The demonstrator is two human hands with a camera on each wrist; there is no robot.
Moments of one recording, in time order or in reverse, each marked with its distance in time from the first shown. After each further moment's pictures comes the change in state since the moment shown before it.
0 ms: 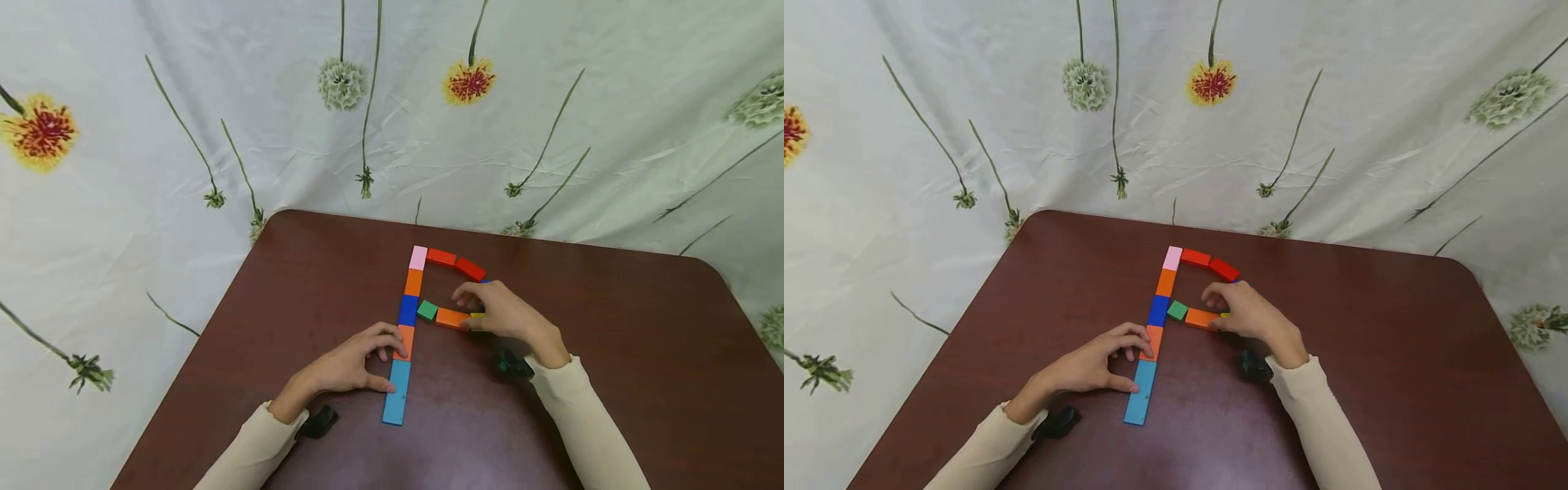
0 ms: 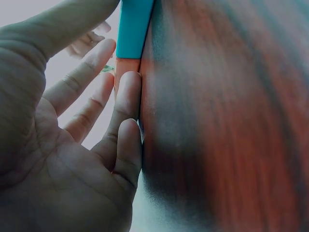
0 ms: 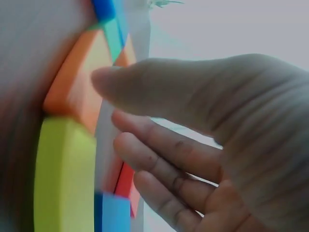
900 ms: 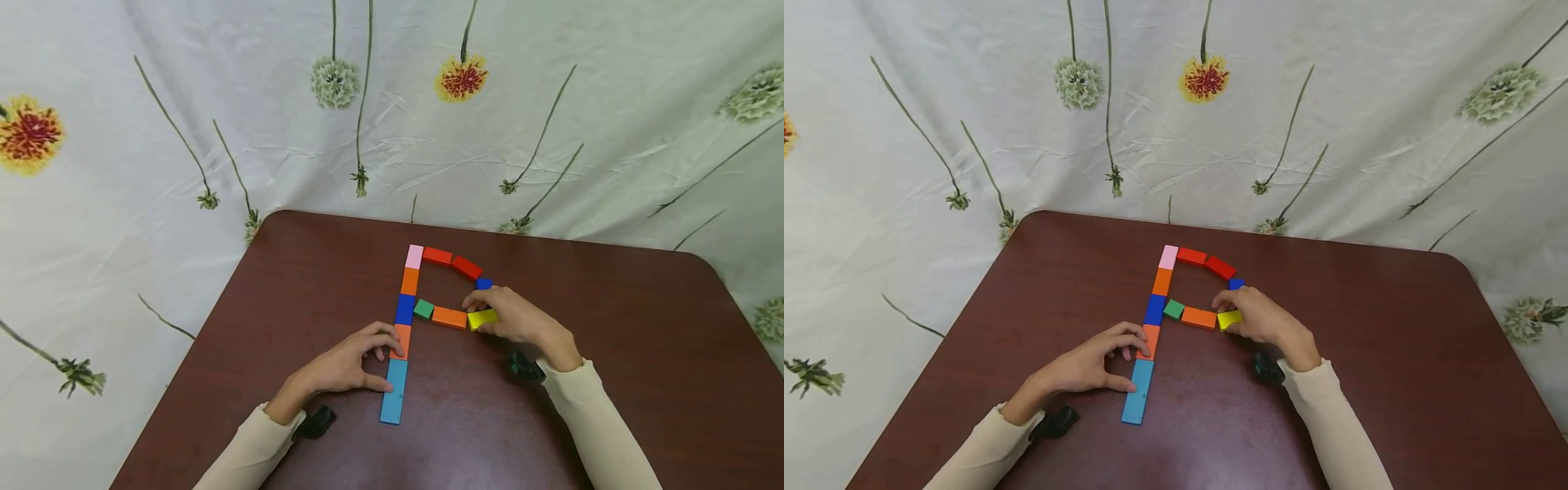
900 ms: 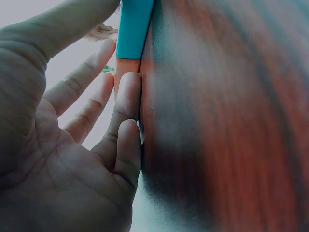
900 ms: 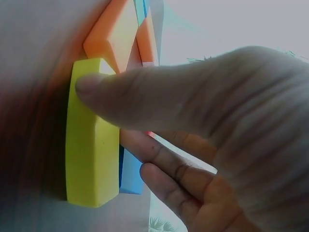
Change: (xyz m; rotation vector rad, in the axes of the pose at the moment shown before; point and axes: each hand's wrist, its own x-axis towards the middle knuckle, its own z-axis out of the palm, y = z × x) left_hand 0.001 0.001 0.001 -0.015 0.001 -0.027; right_hand -0.018 0.021 -0.004 -0.100 -0.051 -0.041
